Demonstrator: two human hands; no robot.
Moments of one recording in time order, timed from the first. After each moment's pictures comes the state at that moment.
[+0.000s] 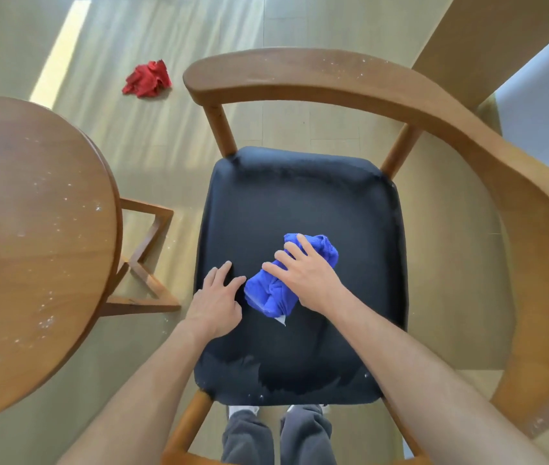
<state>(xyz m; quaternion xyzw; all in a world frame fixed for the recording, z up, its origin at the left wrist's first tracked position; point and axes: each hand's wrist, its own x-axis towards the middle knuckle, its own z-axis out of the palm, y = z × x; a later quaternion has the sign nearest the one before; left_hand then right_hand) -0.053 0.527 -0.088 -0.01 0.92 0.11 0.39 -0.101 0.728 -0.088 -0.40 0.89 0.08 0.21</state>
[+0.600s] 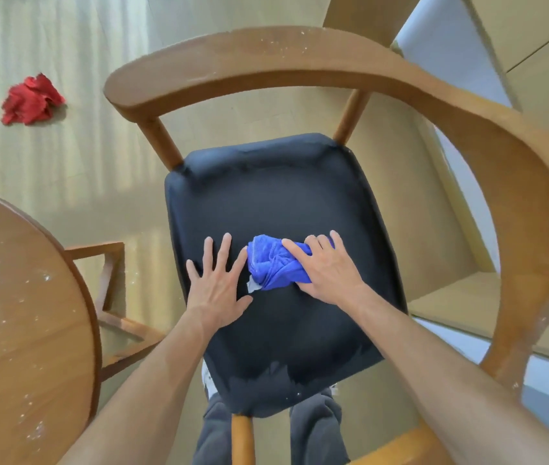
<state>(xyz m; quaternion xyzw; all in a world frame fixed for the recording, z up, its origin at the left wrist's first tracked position) -0.117 0.511 -0.110 0.25 0.91 -0.03 0.32 -0.071 0.734 -0.103 -0.08 0.98 0.05 0.20</state>
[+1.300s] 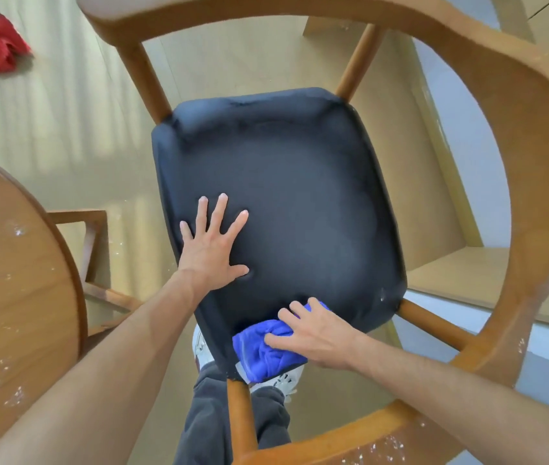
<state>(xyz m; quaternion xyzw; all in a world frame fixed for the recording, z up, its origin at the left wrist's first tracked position) -0.117 0.499 -0.136 0.27 0.91 0.02 0.31 0.052 0.679 -0.094 -0.36 0.90 0.01 0.24</state>
